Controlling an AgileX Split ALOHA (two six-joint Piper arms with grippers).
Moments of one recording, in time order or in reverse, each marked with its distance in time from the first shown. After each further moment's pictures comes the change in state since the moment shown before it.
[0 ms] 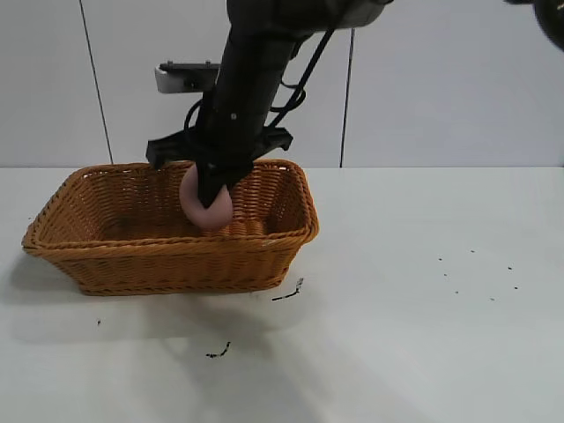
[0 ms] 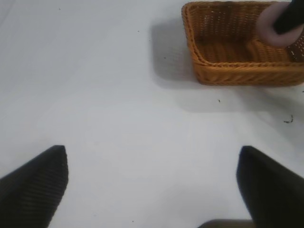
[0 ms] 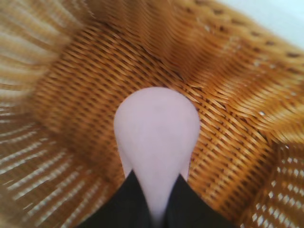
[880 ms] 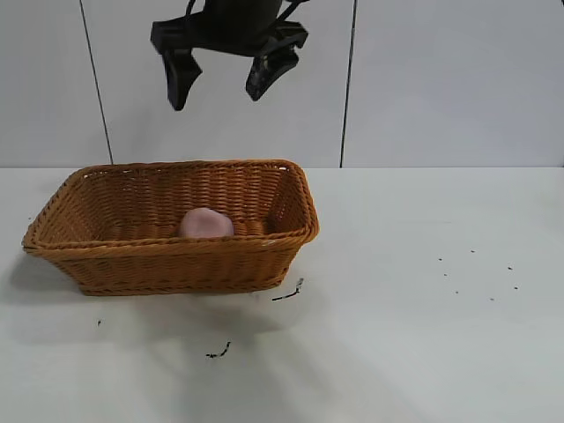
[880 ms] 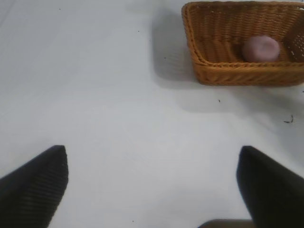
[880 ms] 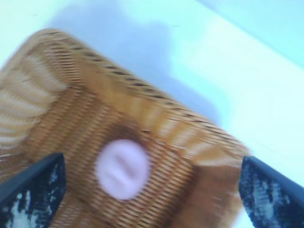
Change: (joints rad) left arm 0.000 0.000 0.000 0.000 0.000 0.000; right arm -0.071 -0.063 -0.350 -0.076 0.261 0.020
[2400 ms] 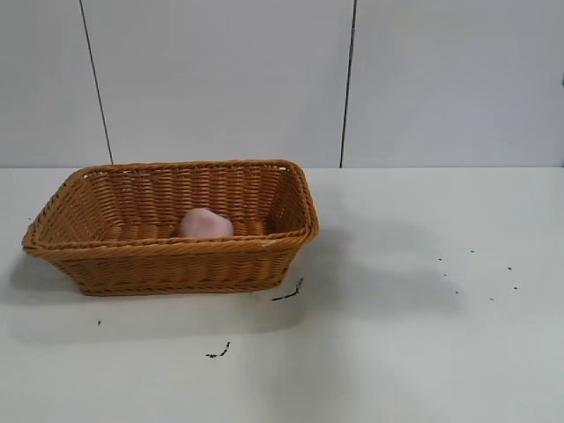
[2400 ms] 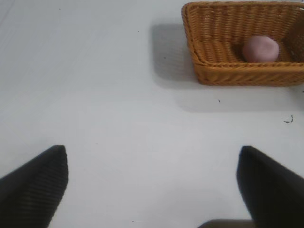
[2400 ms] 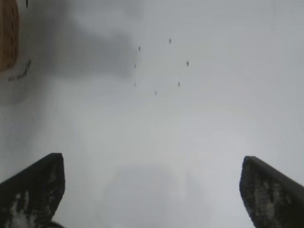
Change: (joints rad) left arm 0.000 0.000 0.000 0.000 0.000 0.000; right arm -0.502 -1.170 1.384 0.012 0.018 0.026
